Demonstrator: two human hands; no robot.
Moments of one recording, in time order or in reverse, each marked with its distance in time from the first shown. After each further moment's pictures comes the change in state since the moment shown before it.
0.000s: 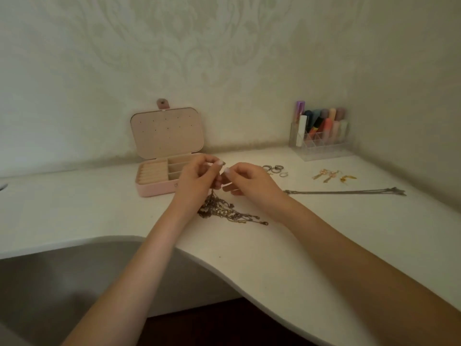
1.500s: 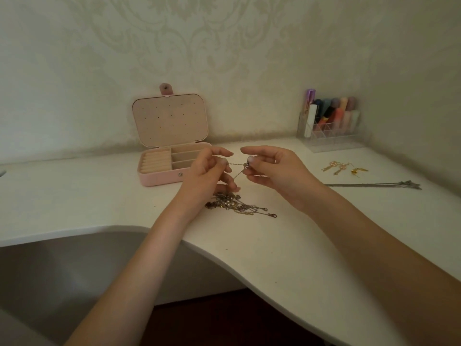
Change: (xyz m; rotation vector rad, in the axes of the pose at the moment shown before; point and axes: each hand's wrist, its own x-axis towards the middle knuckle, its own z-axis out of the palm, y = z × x) left_hand -0.015 0.004 0.004 -0.175 -0.090 -0.087; right_hand -0.010 -0.007 -0.022 0.271 0.053 0.062
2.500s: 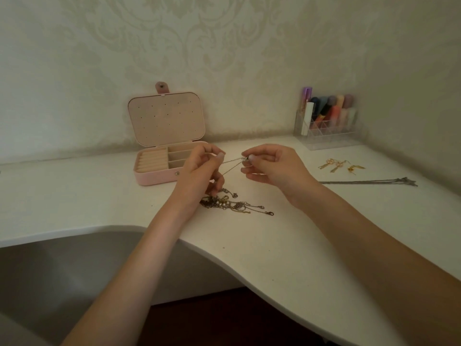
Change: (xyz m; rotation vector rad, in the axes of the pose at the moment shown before) left_hand 0.002 0.002 -0.003 0.011 0.064 -0.012; right_hand 0.001 0.000 -0.001 -0.070 0.093 -0.006
